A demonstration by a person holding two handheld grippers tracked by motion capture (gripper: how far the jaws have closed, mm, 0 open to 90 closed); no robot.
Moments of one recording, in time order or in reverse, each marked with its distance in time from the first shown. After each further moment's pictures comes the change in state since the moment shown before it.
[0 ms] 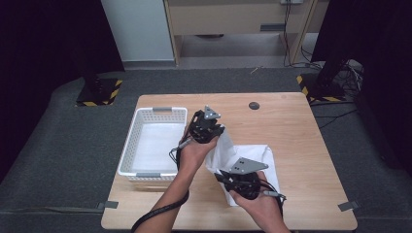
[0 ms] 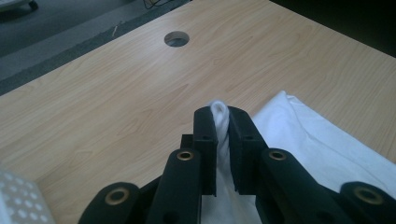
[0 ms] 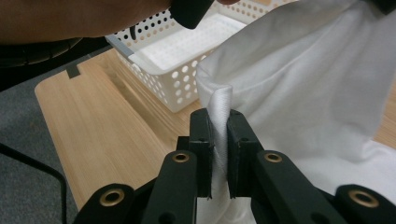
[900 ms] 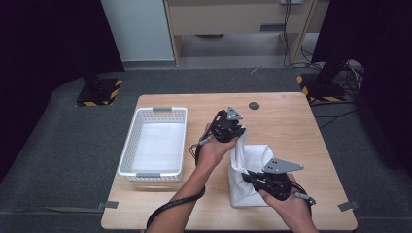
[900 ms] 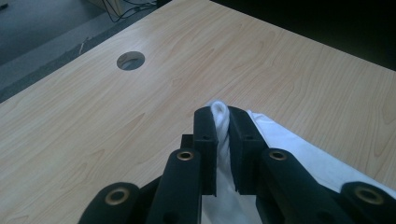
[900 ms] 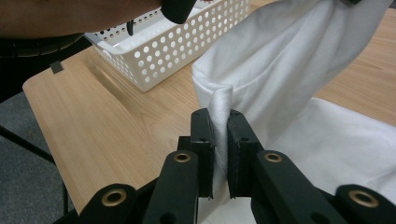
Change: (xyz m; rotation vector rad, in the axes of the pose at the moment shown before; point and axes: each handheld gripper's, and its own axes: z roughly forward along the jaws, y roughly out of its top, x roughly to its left) left arm -0.029 0.019 0.041 -0.024 -0.098 0.089; right arm -0.047 -0.032 -0.048 -0.010 -0.025 0.082
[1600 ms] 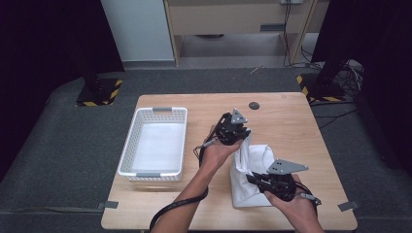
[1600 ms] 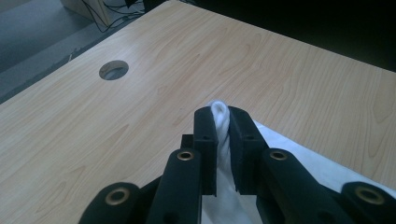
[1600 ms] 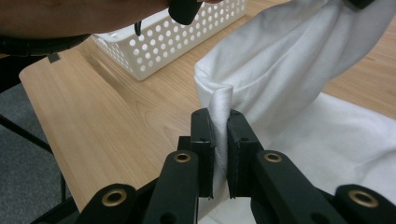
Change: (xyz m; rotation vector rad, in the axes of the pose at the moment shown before) left arm -0.008 -0.004 0.016 -0.025 -0.041 0.044; right arm -0.008 -0.007 -0.007 0.023 0.002 -0.011
